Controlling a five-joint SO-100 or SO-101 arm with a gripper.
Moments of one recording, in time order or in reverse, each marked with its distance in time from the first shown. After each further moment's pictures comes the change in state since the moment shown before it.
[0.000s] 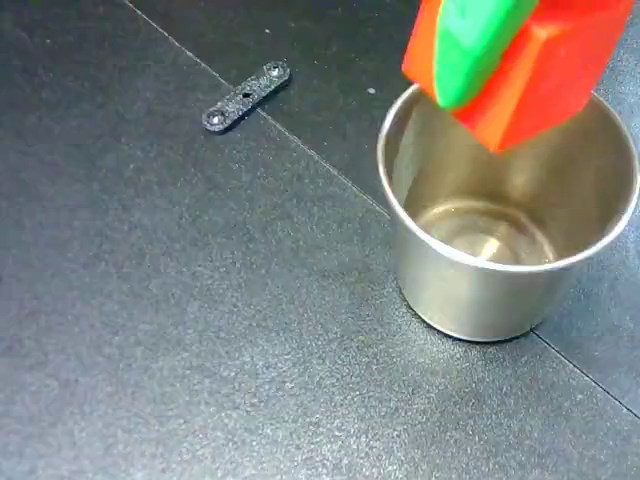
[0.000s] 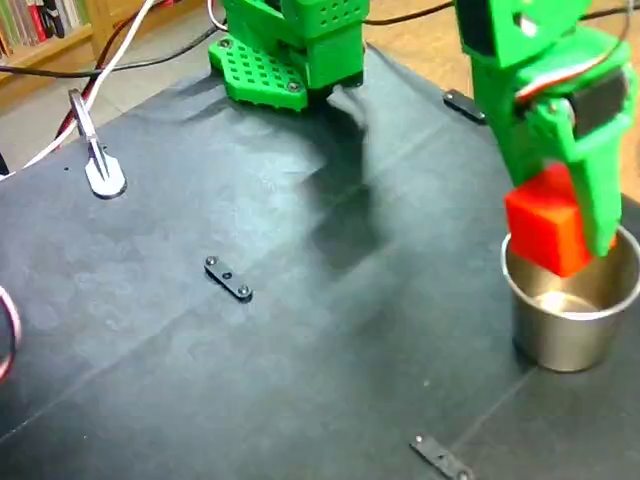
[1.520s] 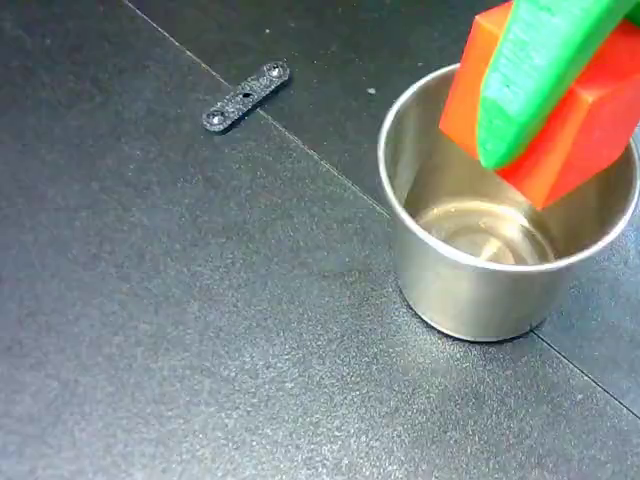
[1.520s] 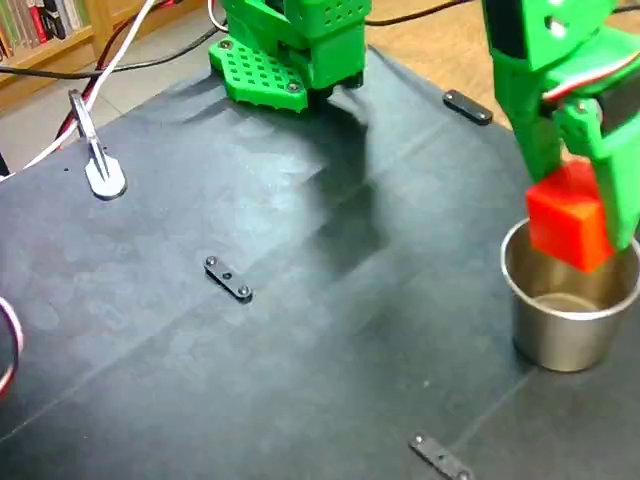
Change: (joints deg) arm -2.8 -0.7 0.2 0.0 0.0
